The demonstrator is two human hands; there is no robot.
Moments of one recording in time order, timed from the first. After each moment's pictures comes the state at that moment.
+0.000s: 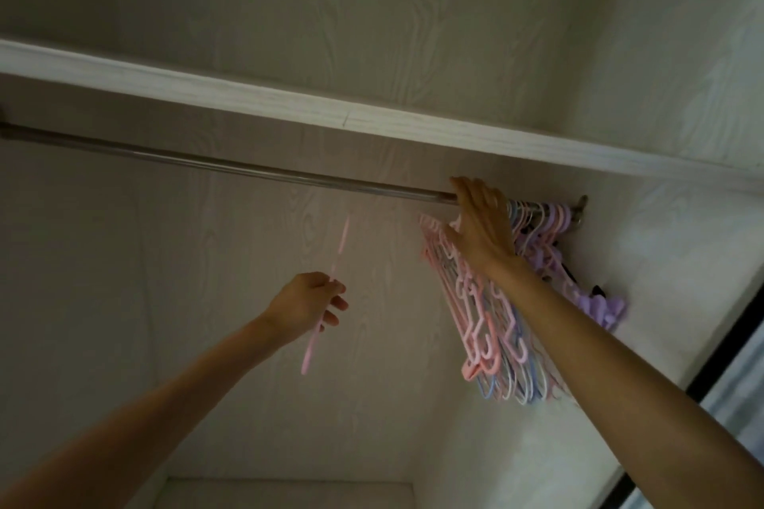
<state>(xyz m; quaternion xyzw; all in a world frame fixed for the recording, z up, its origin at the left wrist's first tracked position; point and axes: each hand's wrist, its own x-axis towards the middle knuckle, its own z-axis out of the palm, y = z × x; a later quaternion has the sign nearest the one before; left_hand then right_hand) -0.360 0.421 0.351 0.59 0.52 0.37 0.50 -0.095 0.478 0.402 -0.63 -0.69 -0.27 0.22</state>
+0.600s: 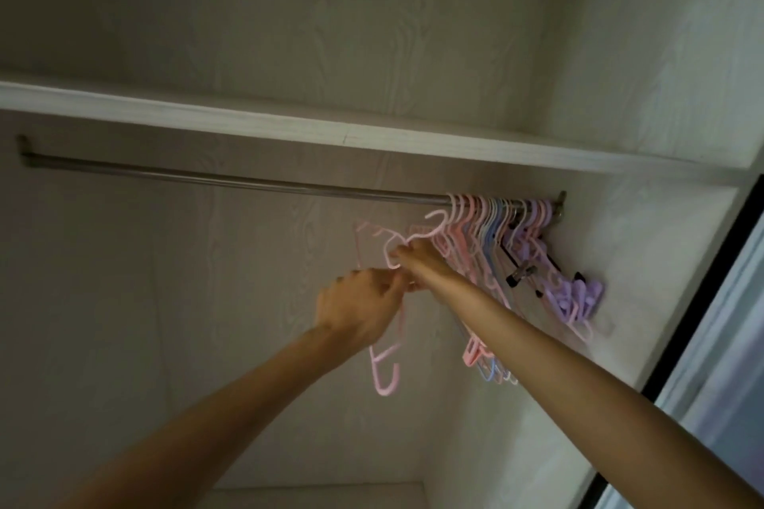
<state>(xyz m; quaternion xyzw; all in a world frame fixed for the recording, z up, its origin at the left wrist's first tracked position) -0.322 0.365 0.378 0.80 0.50 0.31 0.13 -0.201 0.421 0.398 -0.71 -0.54 0.27 0.36</state>
